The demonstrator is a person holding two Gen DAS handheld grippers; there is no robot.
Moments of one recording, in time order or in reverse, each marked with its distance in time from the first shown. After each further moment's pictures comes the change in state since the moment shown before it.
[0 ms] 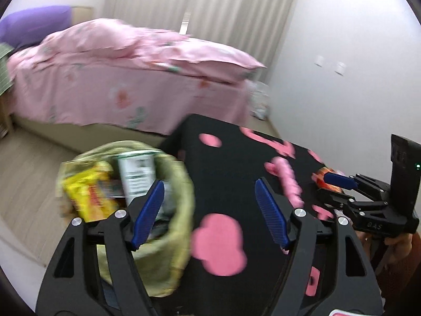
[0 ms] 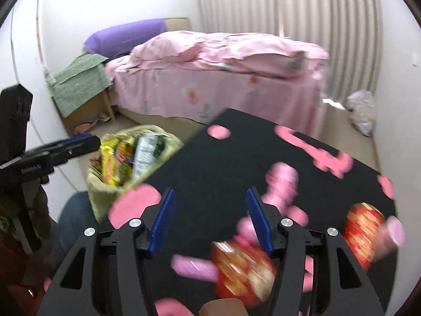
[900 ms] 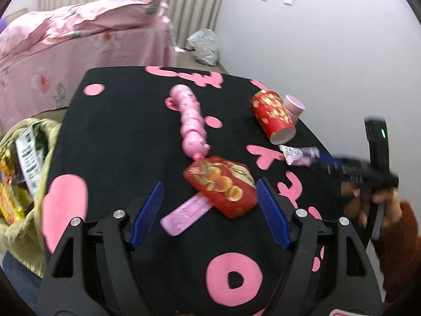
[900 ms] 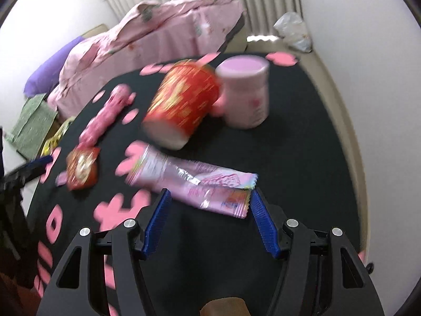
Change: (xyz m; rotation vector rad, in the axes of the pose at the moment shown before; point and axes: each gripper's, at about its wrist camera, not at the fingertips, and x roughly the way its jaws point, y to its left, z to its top) left arm 0.077 -0.135 -0.056 0.177 0.251 -0.153; right arm -0.038 -0.190 -0.158 0.411 0.154 -0.087
